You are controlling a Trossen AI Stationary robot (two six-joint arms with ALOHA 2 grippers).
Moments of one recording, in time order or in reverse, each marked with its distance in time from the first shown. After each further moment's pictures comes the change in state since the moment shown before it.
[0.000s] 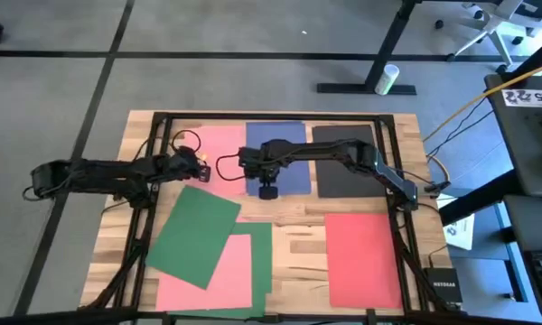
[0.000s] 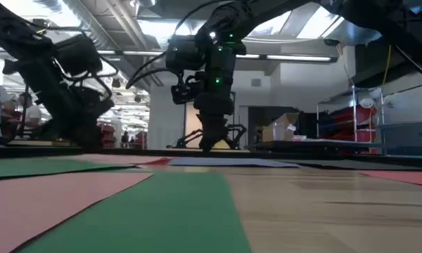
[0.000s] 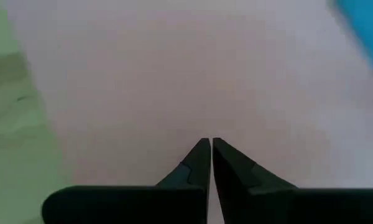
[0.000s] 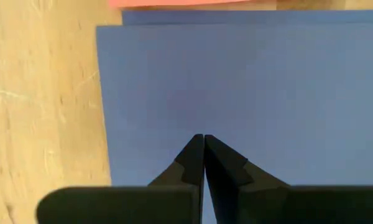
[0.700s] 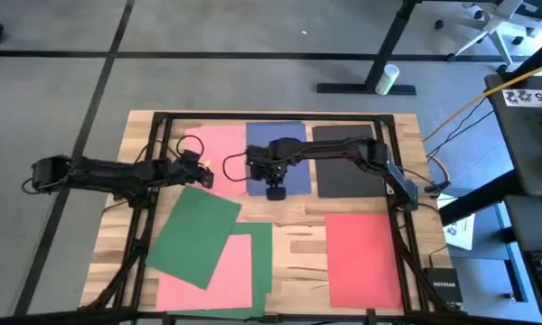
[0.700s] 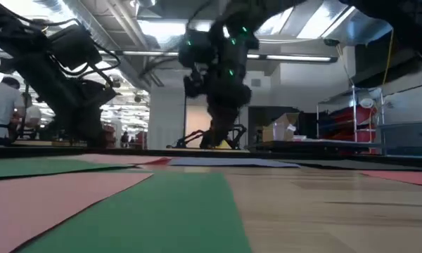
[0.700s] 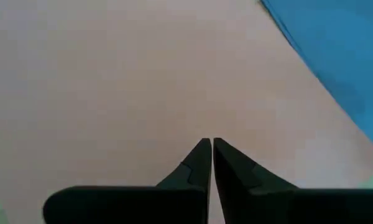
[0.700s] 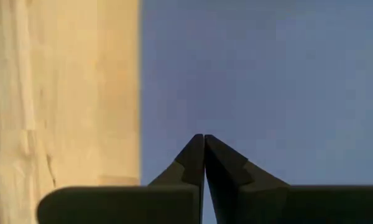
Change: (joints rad) left arm -0.126 0.034 -0.008 0.084 -0.024 -0.023; right arm -0.001 -0.152 -0.248 0.132 -0.115 -0.053
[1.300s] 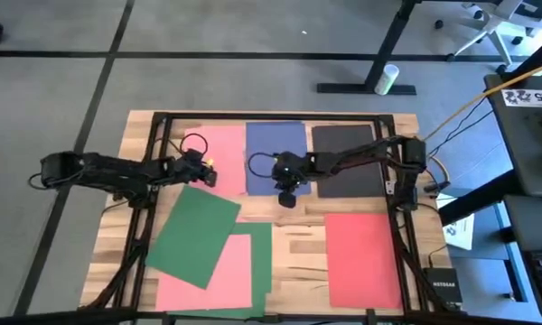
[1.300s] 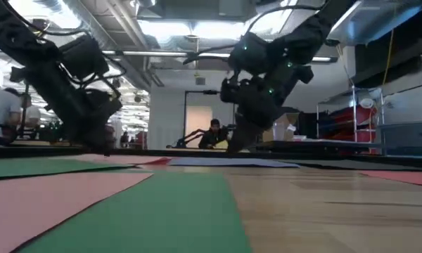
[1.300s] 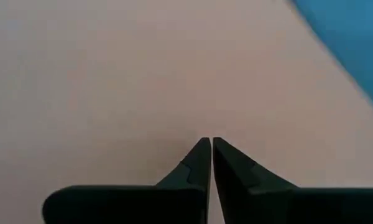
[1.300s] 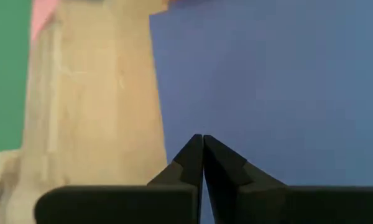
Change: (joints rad) left arm 0.068 0.148 0.000 0.107 0.030 0.060; right arm -0.005 -0.296 -0.674 0.765 -0.043 0.285
